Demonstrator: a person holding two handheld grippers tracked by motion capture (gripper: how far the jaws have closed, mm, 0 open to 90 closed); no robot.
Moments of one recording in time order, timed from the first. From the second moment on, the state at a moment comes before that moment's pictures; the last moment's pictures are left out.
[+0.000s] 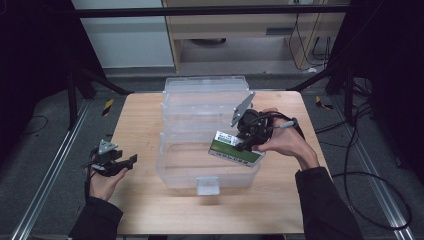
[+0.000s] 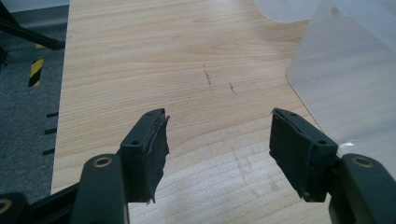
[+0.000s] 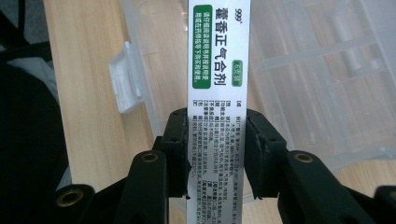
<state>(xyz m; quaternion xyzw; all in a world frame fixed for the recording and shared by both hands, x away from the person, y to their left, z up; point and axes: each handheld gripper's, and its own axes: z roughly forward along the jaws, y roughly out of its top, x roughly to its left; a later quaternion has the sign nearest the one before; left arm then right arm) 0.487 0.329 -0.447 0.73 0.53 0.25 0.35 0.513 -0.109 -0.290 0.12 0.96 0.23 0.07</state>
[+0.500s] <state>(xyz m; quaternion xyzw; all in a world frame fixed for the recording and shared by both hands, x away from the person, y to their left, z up) 0.489 0.328 -0.450 0.73 0.53 0.25 0.34 0.522 -0.093 -0.314 0.06 0.98 0.17 0.04</state>
